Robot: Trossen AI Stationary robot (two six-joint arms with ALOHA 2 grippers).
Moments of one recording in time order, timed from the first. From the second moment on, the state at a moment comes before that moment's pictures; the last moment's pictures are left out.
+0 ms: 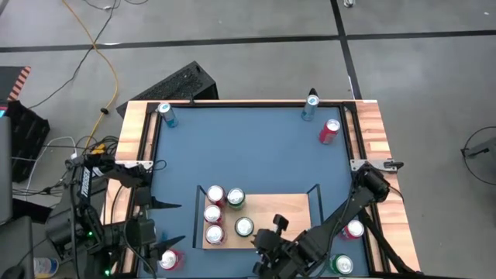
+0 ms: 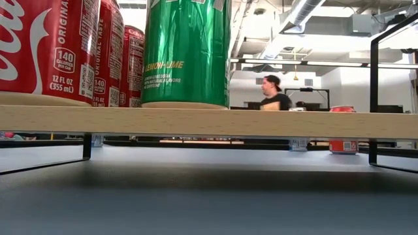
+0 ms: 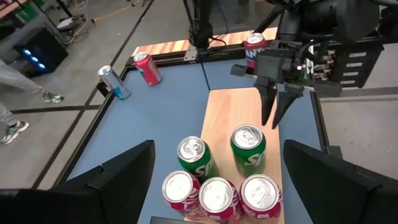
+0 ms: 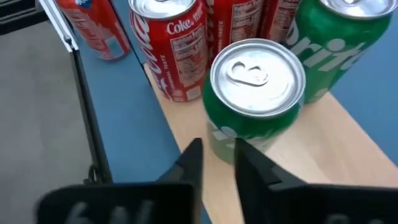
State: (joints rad) left arm -1.08 1.76 2.25 -1.57 -1.06 -0.83; right arm 0.72 2.12 1.94 -0.89 0.70 1.00
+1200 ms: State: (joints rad) left arm -1.08 1.76 2.25 -1.57 -1.06 -0.82; right arm 0.65 2.12 1.94 -0.88 0.69 0.86
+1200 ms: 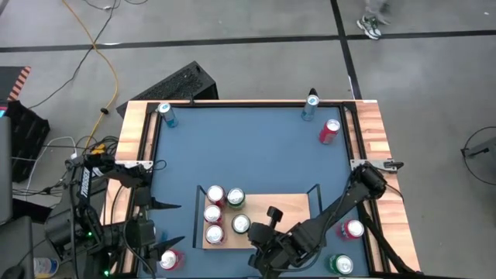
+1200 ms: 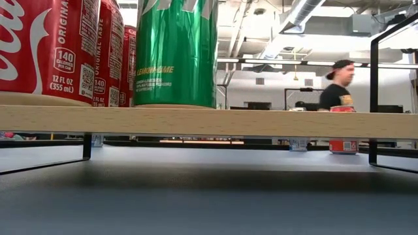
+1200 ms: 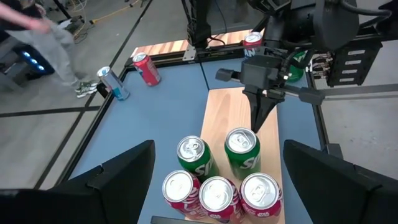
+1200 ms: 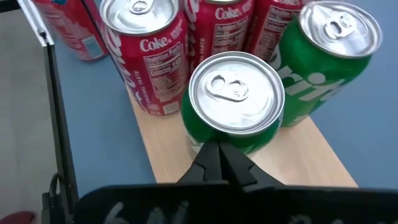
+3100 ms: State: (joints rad) left arm -1.08 1.76 2.25 -1.57 -1.06 -0.83; right arm 0.52 2.11 1.93 -1.03 0.73 0.79
